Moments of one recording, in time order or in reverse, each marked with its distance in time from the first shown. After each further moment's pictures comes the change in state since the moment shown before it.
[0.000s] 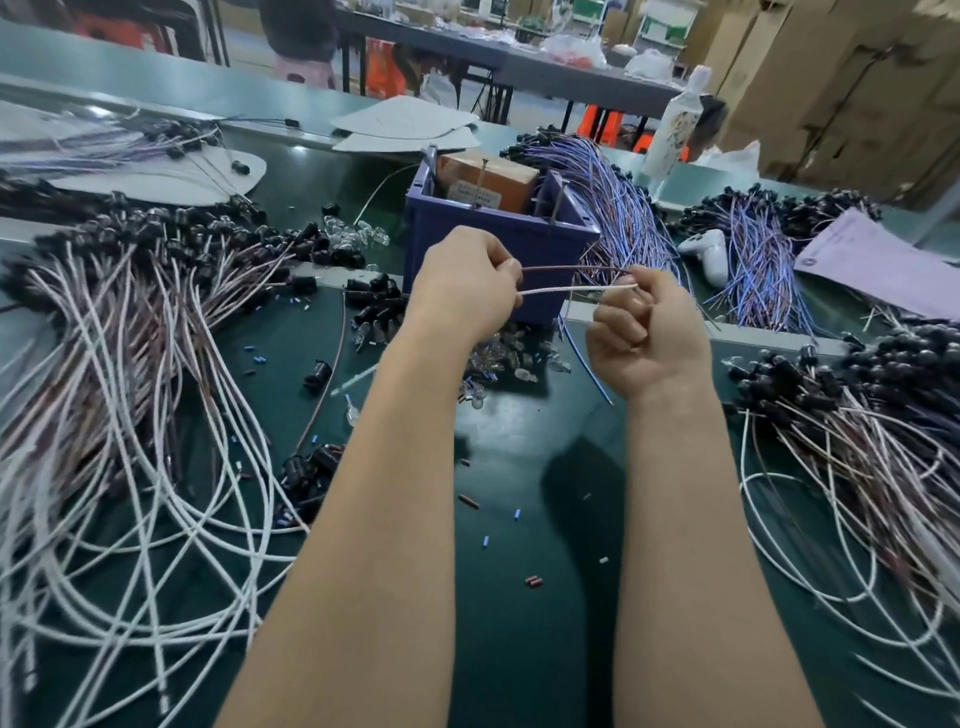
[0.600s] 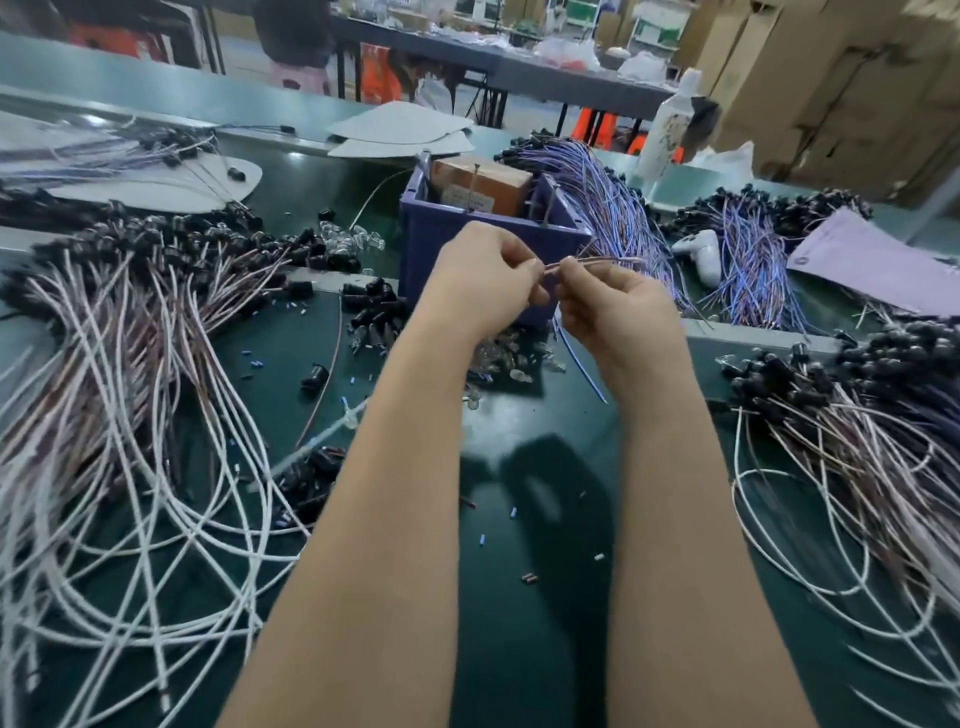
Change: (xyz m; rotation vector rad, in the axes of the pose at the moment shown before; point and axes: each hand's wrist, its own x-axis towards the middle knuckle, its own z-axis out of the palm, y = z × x) left_hand -0.003 0.011 0.004 -0.093 -0.086 0.094; right_hand -0.001 0.010 0.006 -0.687 0.051 -0.329
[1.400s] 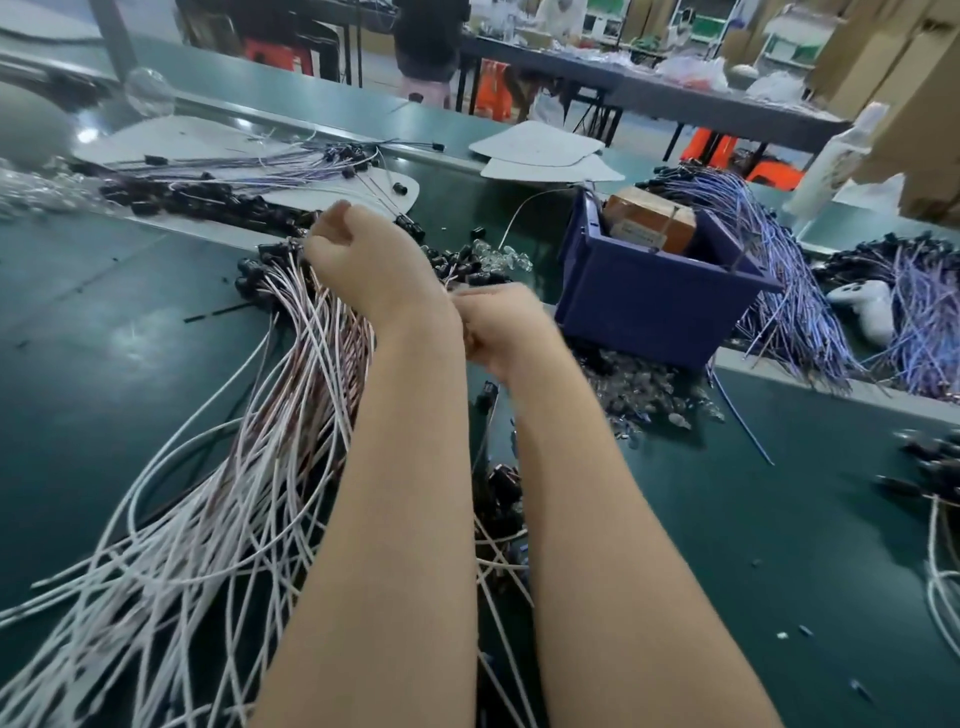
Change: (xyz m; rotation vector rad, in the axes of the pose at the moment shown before) left_hand -0.020 -0.046 -0.134 -1.018 1.209 -0.194; right_hand -0.035 0.012 0.197 -0.330 -0.437 0.277
